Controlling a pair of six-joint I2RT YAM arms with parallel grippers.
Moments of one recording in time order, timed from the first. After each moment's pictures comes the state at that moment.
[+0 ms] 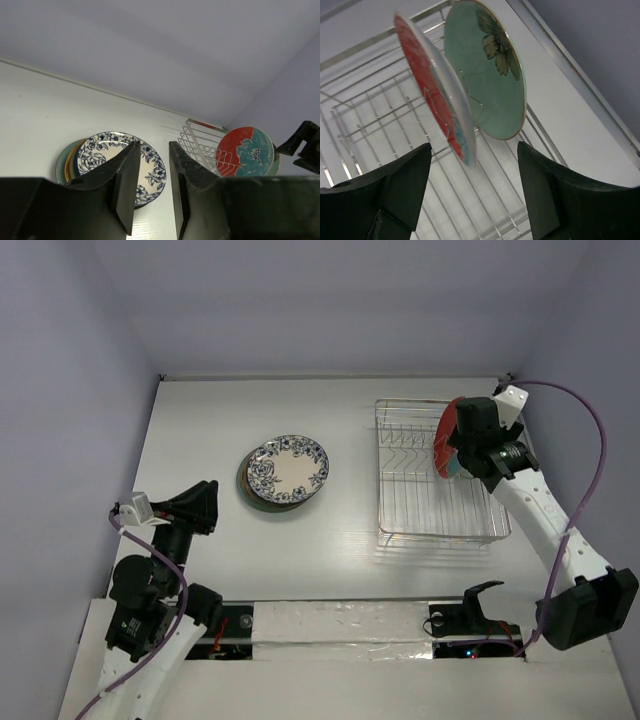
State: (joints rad) left arm -0.44 0.07 0.57 -0.26 -0.25 -0.49; right arm 0.31 1.19 1.19 -0.66 0.75 0.54
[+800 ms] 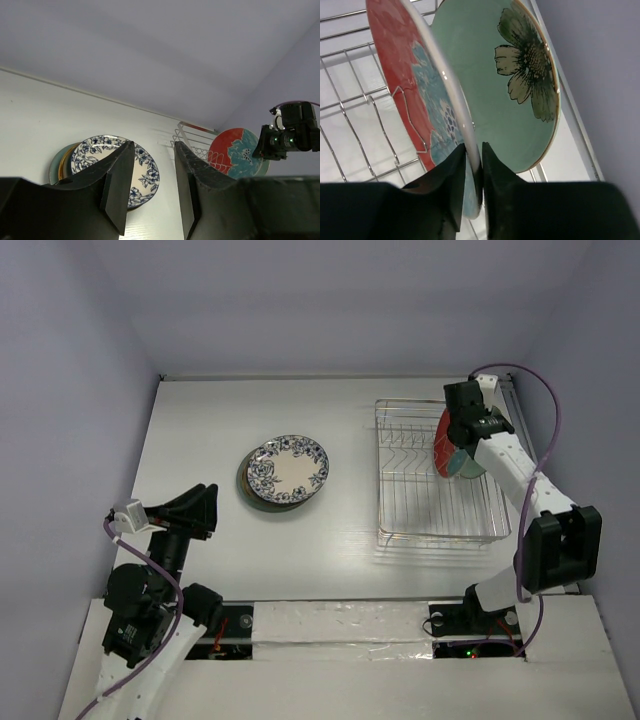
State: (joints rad) left arm -0.47 0.02 0.57 -0.27 -0.25 -0.49; right arm 0.20 1.50 1.29 -0.62 0.67 0.27
